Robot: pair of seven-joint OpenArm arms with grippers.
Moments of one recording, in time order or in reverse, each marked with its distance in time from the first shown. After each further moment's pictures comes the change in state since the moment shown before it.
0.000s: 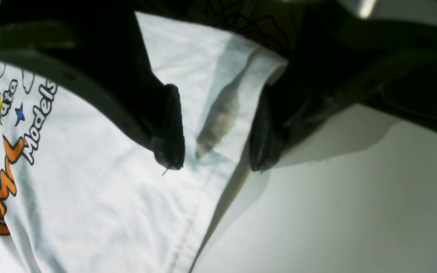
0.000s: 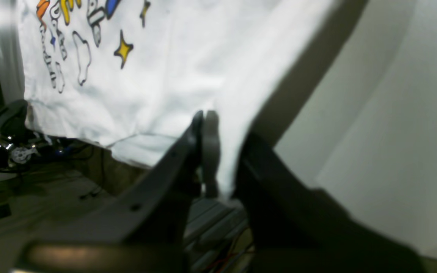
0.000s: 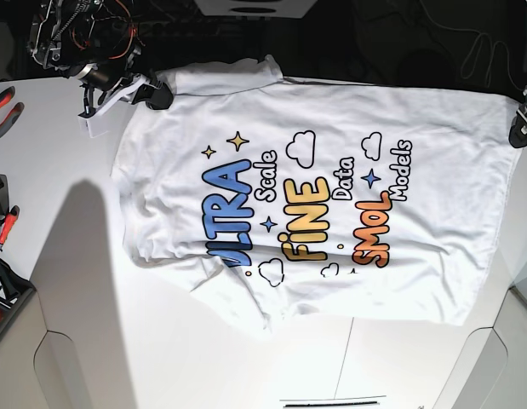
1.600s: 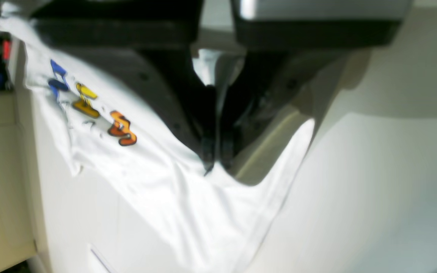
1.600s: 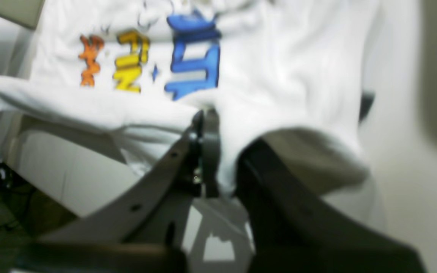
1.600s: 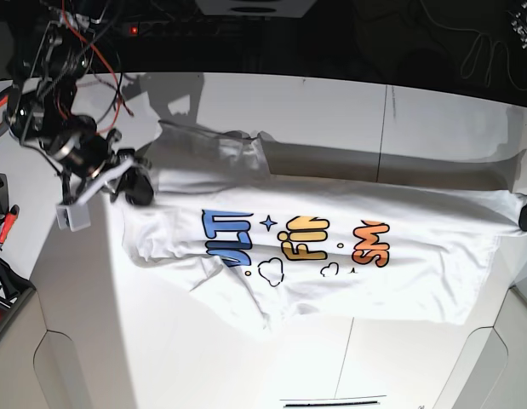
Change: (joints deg) left arm -16.8 -0.8 2.6 3.2 -5.7 0.2 3.0; right arm 14.5 0.0 -1.3 9.7 -6.3 -0.2 0.9
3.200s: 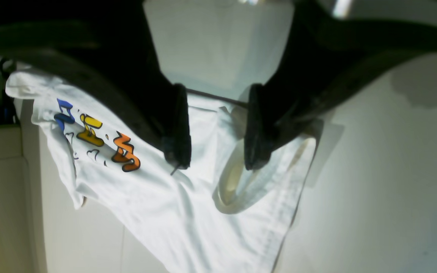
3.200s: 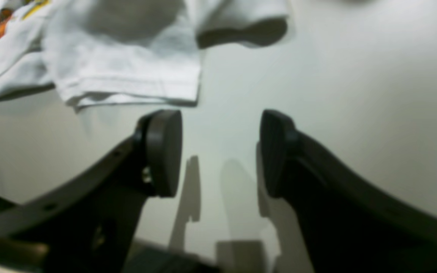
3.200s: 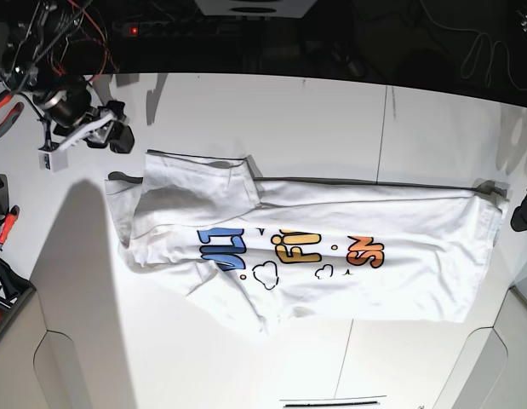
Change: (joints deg) left arm 0.6 -2.7 2.8 0.1 -6.0 0.0 8.6; right arm -7.9 1.9 4.9 -5.4 -3.9 -1.7 6.7
